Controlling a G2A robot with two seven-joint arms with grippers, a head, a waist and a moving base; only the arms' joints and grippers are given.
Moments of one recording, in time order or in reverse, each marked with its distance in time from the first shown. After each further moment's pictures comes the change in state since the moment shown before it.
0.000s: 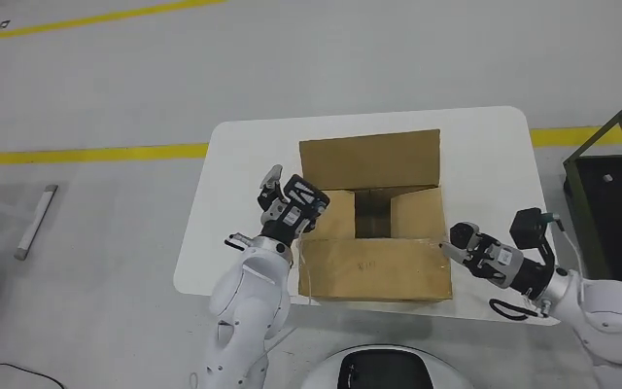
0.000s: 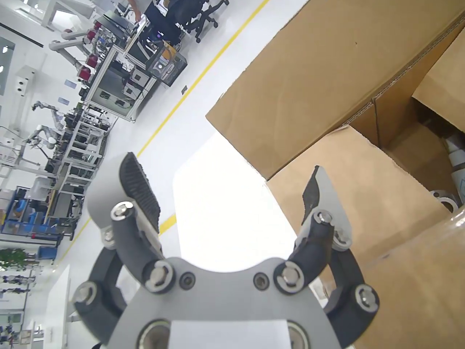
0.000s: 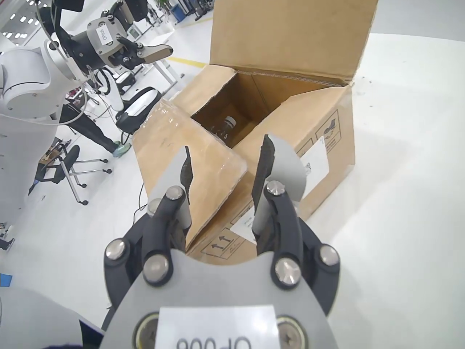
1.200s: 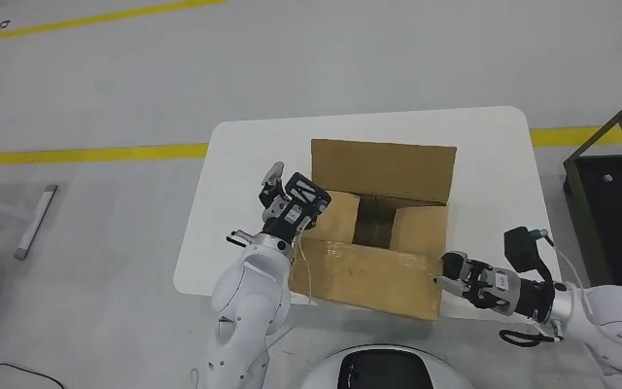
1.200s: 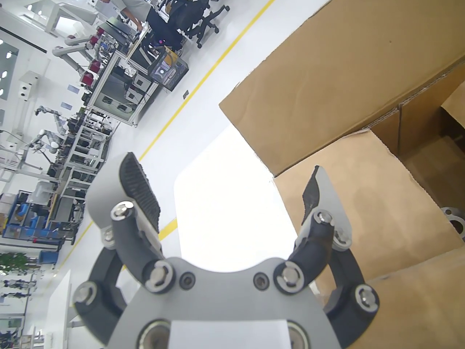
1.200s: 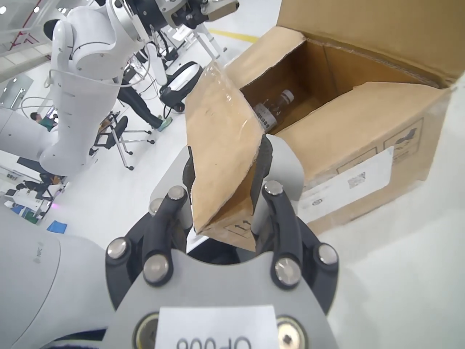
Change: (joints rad) left arm -0.018 0.004 0.007 0.025 0.005 0.011 0.032; right arm -0.049 0.053 0.003 -0.034 0.273 -0.095 0.254
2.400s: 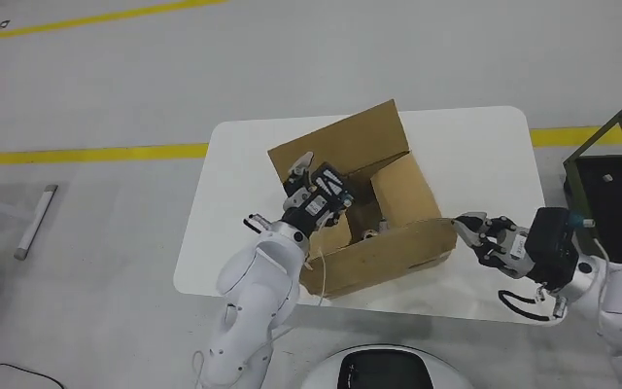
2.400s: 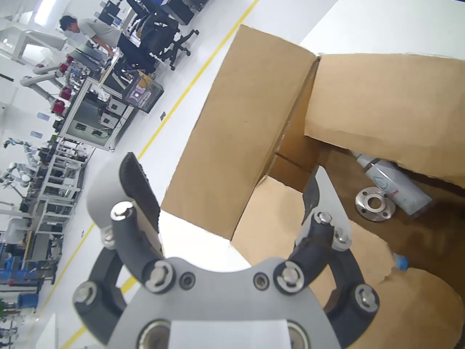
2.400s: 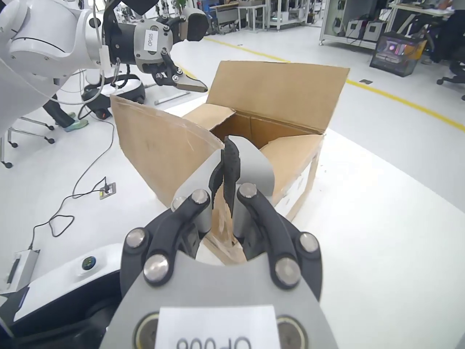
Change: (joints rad) left arm -0.110 -0.010 0.073 -0.012 -0.152 -0.150 -0.101; right arm 0.060 -0.003 0.044 -0.096 -0.629 -0.029 -0.570
